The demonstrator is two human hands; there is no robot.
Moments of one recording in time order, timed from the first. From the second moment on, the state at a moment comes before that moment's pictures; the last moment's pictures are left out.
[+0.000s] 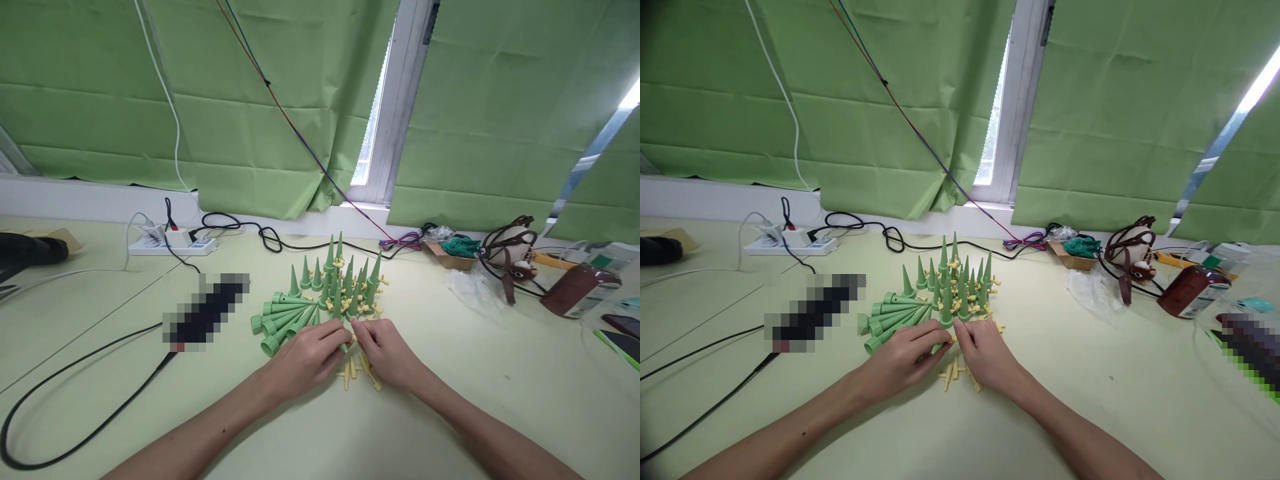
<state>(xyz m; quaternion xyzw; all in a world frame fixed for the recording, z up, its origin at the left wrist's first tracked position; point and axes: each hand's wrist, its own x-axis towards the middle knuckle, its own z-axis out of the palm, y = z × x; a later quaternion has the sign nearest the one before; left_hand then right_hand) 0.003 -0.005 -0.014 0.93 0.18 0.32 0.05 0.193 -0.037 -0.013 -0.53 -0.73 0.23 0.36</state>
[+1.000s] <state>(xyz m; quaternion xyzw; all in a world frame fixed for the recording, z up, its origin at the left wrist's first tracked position) -0.037 0.059 0.073 0.72 0.48 0.45 0.22 0.193 -0.041 -0.023 -0.42 -0.77 0.16 0.45</state>
